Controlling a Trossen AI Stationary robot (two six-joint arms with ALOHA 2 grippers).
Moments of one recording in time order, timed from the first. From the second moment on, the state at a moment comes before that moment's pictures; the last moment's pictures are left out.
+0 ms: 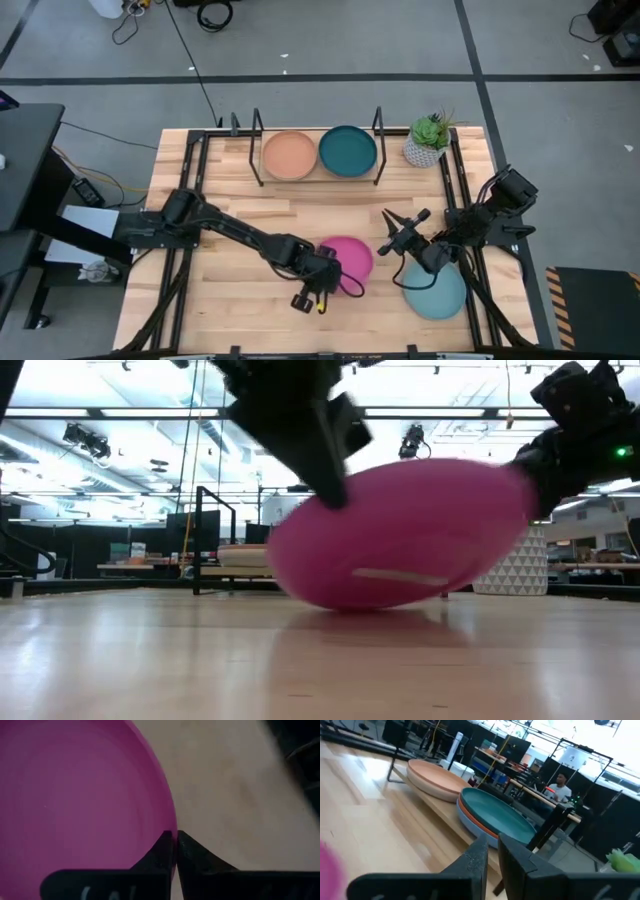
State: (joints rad) left arm -0.35 2.02 1.55 -0.55 0.08 0.06; right arm 0.65 1.70 0.29 1.31 1.57 -0.36
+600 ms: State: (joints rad) left arm -0.20 1.87 1.55 -0.69 -0.49 0.33; right arm 0.67 1.70 0.30 1.28 0.98 -0.24
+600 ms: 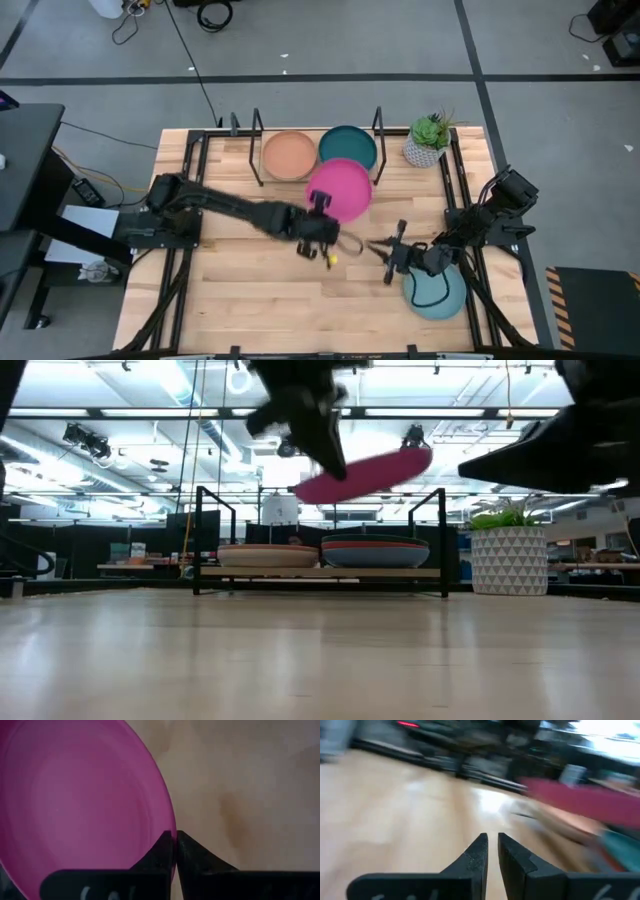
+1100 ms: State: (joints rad) left arm 0.15 1.90 1.61 -0.64 -0.24 0.56; right arm 0.67 1.70 0.30 1.21 0.81 -0.17
